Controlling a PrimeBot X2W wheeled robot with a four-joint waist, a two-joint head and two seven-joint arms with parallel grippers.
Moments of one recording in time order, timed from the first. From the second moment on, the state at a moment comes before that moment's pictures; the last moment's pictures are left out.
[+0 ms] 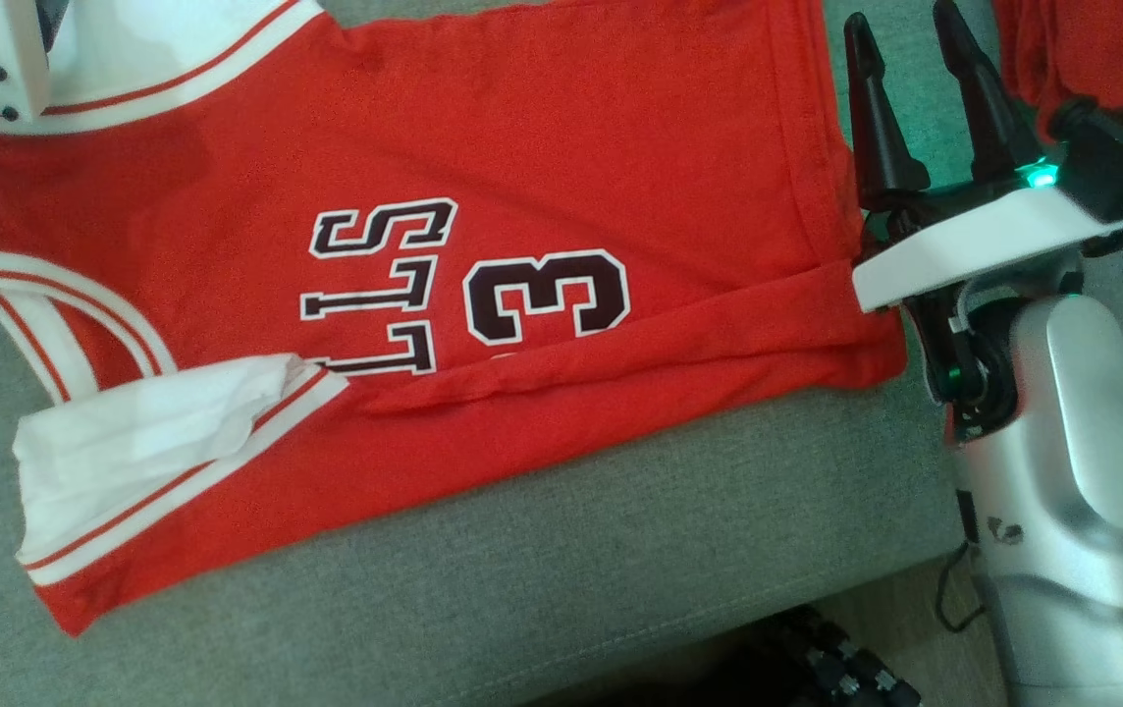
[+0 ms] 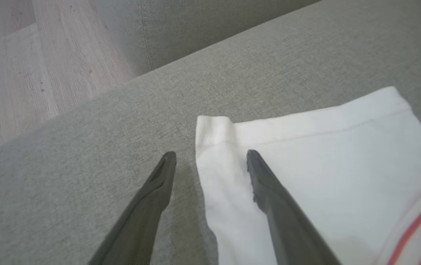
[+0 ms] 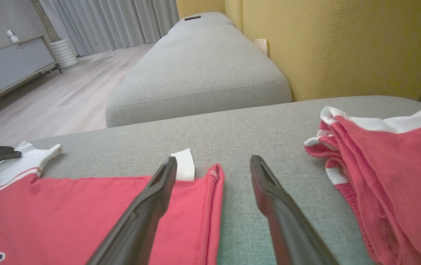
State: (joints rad) left arm -1.26 0.56 -0.89 0.88 -0.79 -0.13 0.25; right arm -0.54 -0.05 0.12 0.18 0.27 0.13 0.03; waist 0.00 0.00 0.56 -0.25
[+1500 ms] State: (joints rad) left arm -1.26 0.47 -1.24 0.70 -1.02 -0.13 -0.08; right arm -0.74 -0.27 0.08 0.58 0.28 0.13 0.35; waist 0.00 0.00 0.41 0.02
